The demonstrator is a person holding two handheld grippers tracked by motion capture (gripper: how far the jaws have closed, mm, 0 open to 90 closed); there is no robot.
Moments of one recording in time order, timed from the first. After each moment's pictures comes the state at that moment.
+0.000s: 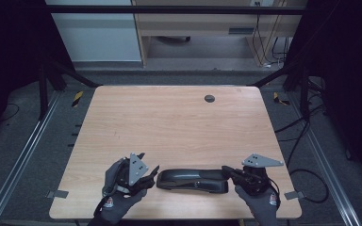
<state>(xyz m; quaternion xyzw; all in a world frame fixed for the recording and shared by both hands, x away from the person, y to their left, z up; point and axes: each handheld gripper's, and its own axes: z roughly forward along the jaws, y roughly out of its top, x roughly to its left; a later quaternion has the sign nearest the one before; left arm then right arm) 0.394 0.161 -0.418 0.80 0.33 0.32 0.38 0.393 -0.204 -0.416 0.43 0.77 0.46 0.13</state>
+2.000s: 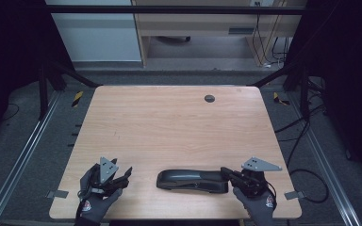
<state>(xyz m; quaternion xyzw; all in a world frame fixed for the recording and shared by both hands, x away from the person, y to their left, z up) 0.402 0.229 -0.458 0.77 0.42 0.31 0.36 0.392 -0.205 -0.435 0.43 0.75 0.49 0.14</state>
